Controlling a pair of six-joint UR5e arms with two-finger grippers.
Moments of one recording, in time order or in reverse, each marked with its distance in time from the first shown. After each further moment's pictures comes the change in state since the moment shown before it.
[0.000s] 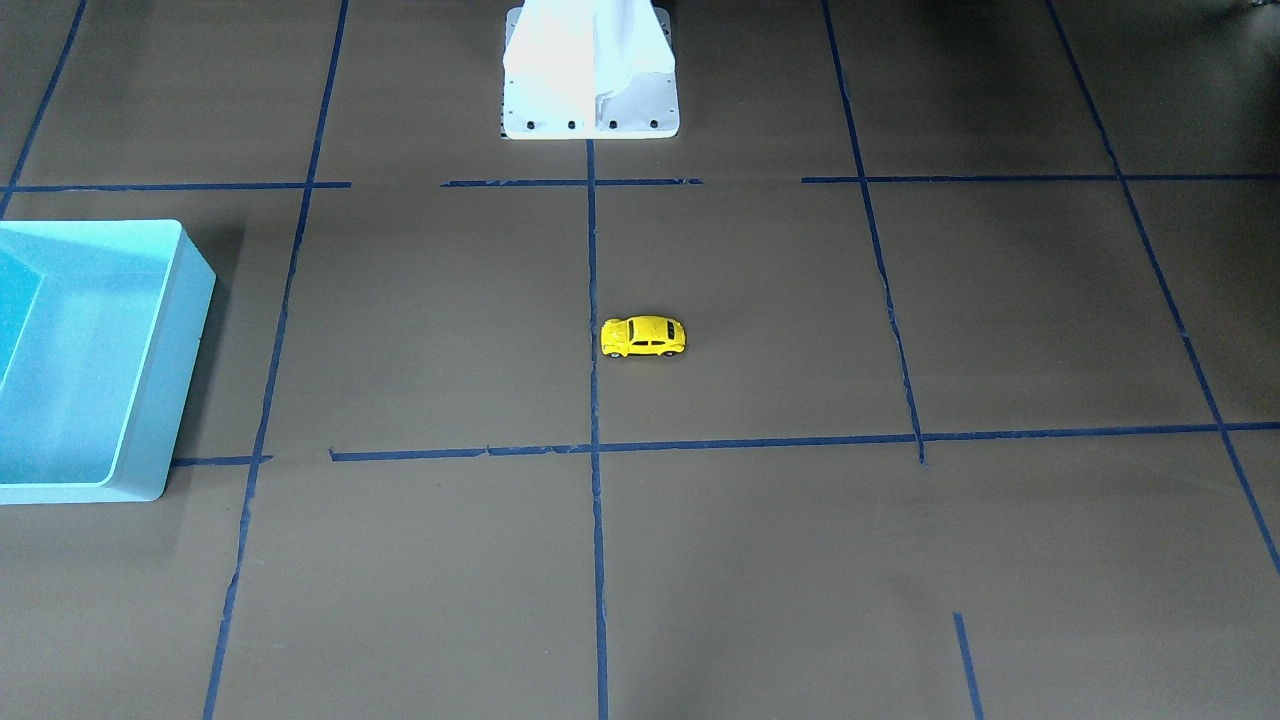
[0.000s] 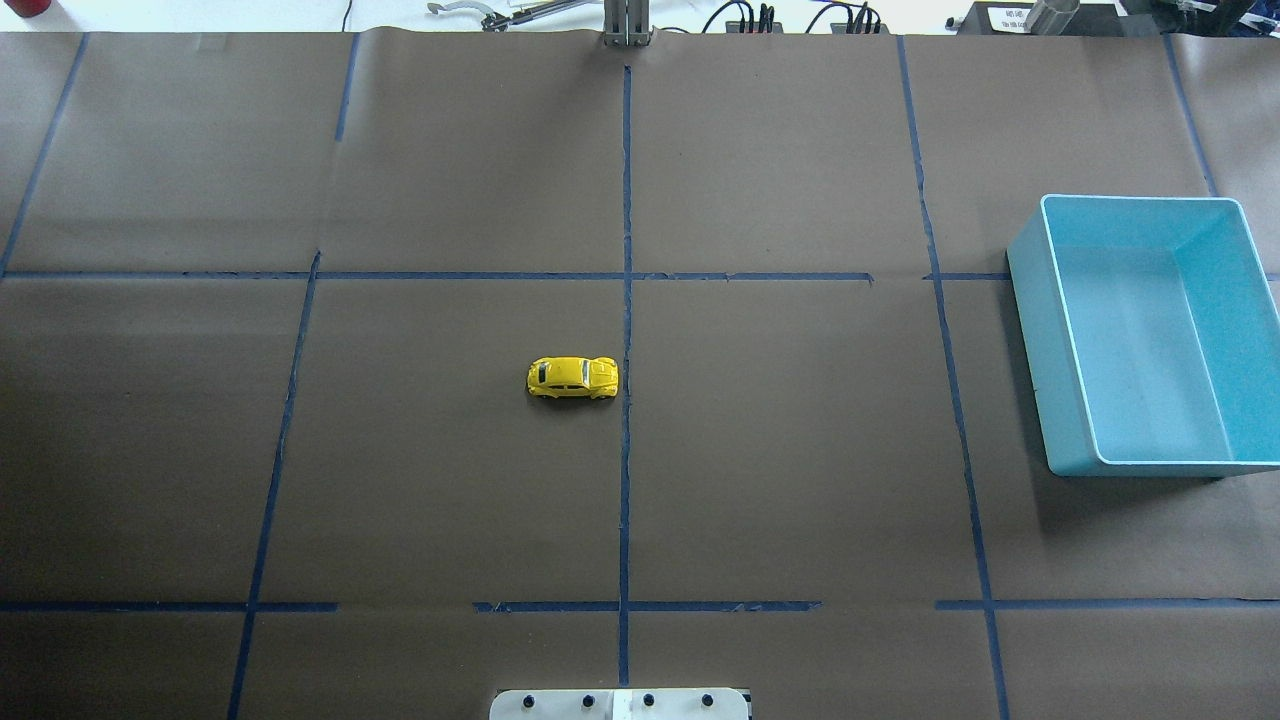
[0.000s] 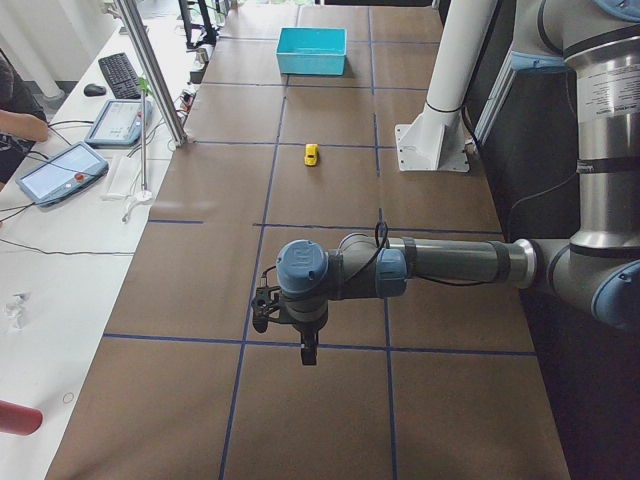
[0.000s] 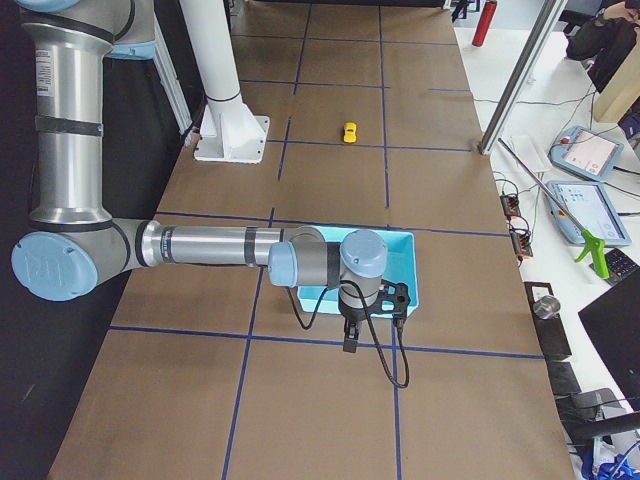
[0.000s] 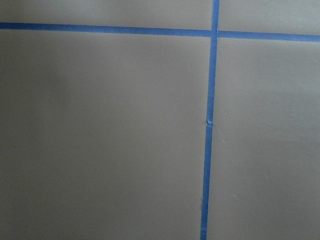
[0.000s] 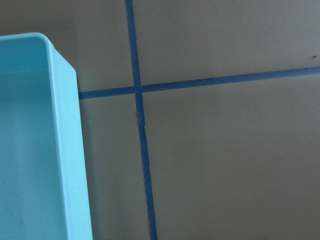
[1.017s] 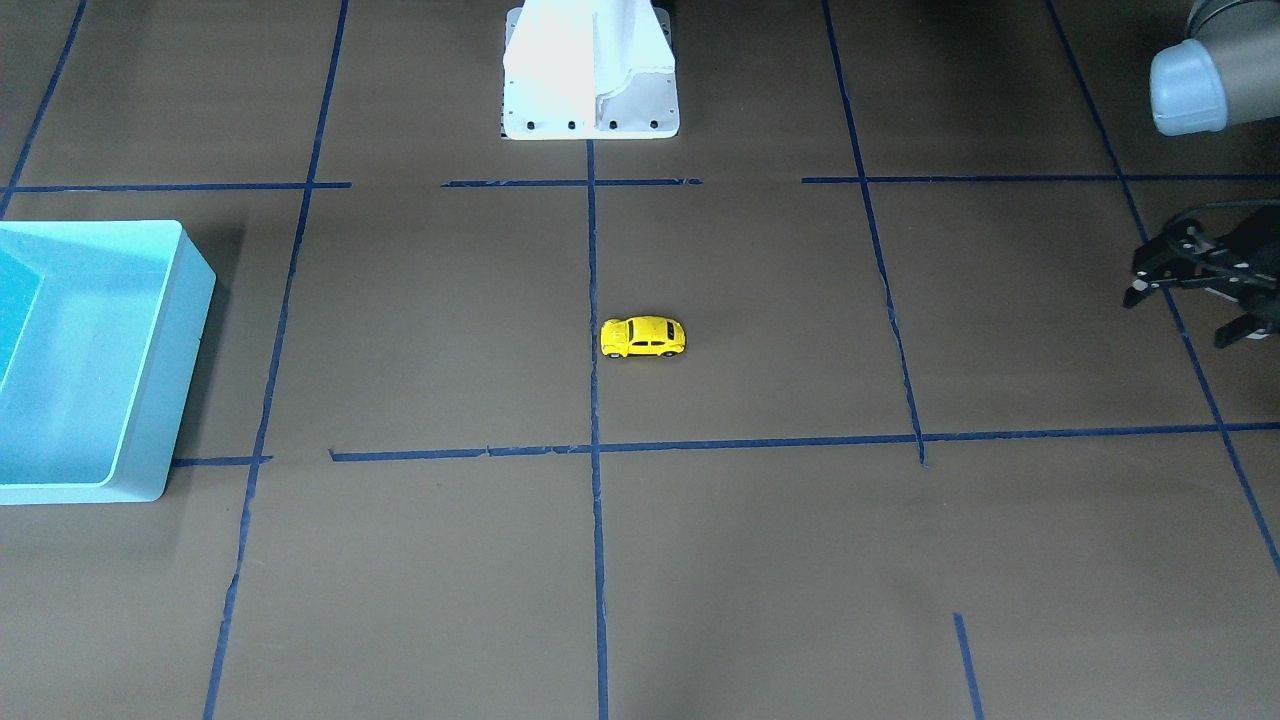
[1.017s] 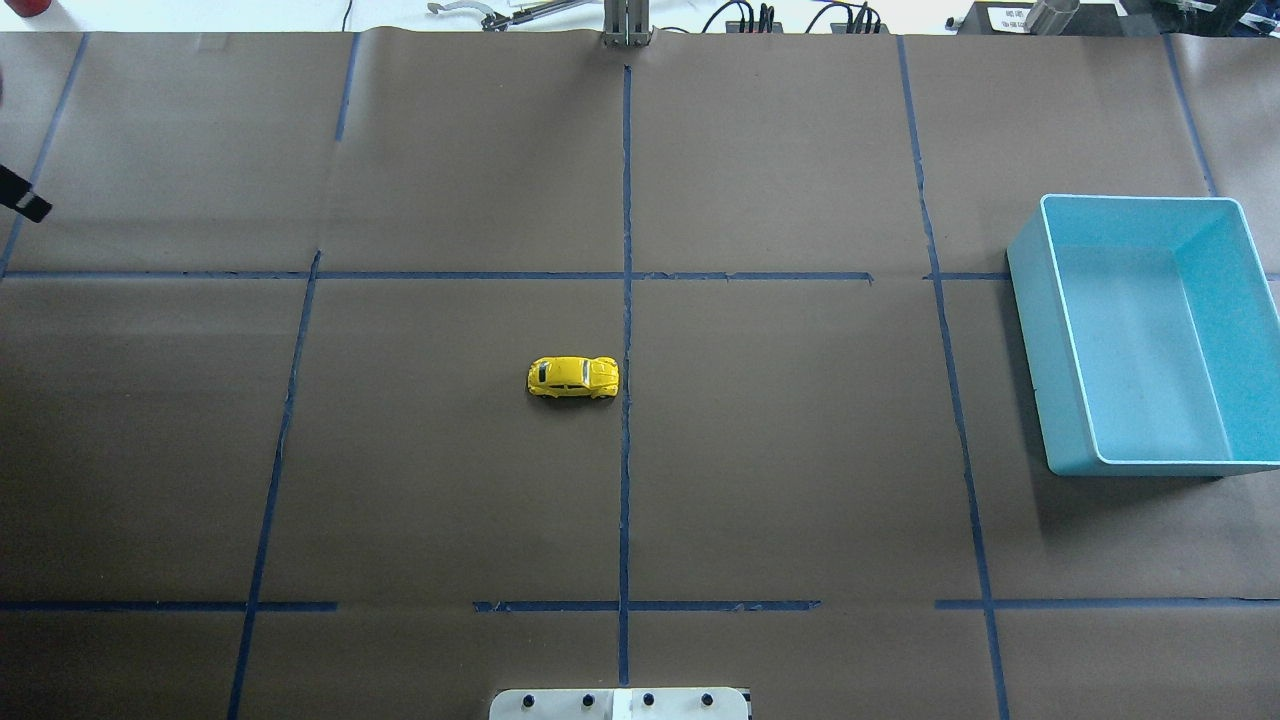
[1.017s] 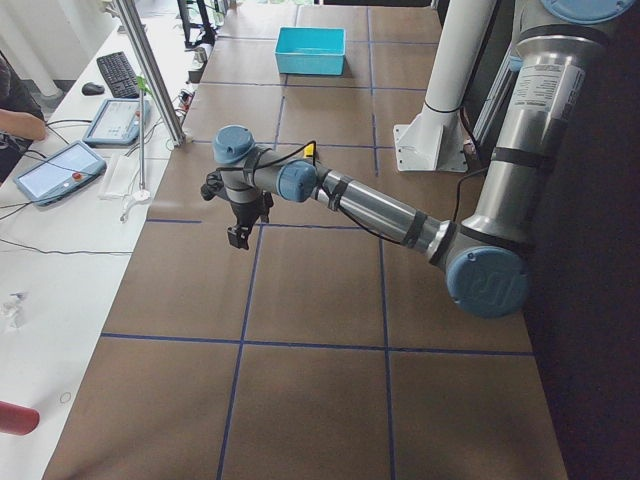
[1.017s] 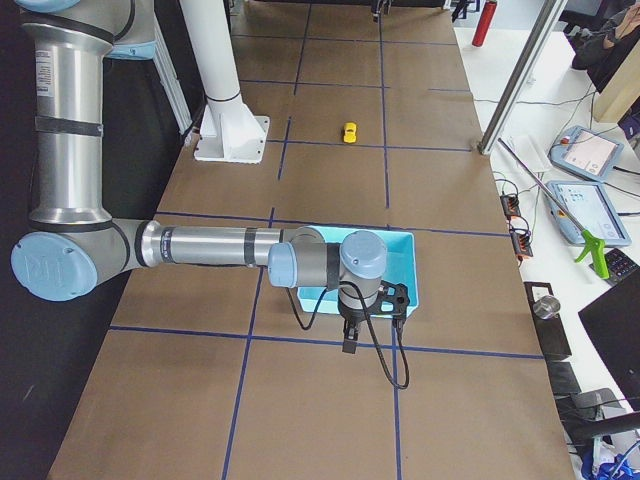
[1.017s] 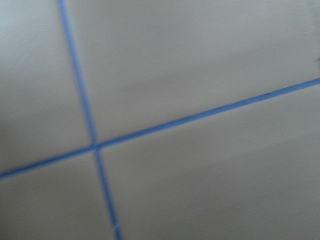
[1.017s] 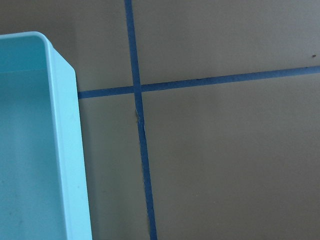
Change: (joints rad) left arm 0.411 -0.463 -0.005 0.011 0.040 0.000; right arm 0.000 -0.001 0.001 0.001 0.000 0.000
